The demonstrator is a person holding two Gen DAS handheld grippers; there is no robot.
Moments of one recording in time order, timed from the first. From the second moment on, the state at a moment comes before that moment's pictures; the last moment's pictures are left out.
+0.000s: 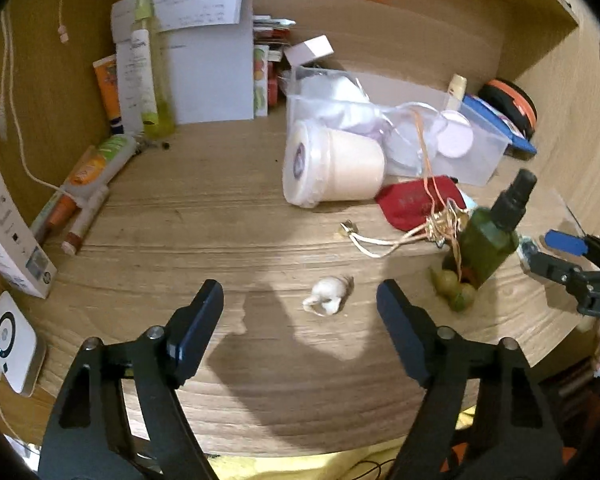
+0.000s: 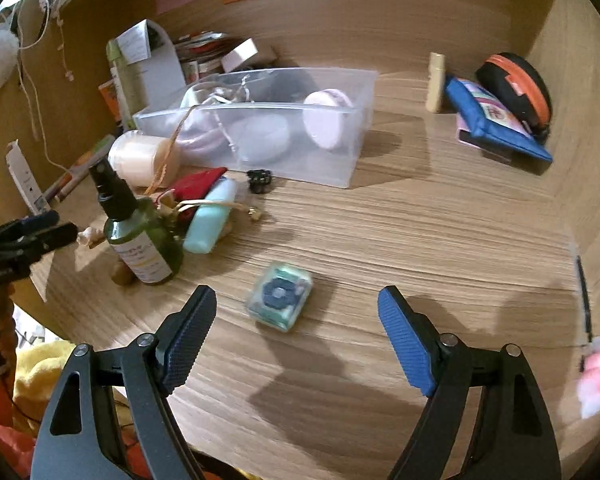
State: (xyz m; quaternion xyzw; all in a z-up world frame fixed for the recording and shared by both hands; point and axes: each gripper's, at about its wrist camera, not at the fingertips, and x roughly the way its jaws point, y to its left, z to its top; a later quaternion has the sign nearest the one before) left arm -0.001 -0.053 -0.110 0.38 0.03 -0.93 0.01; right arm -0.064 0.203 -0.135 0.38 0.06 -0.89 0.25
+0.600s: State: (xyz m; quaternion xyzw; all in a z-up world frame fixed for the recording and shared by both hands) left arm -0.013 -0.046 -0.122 0.38 0.04 -0.92 -0.02; right arm -0.066 0.193 -0.143 0.38 0.08 -0.89 0.25
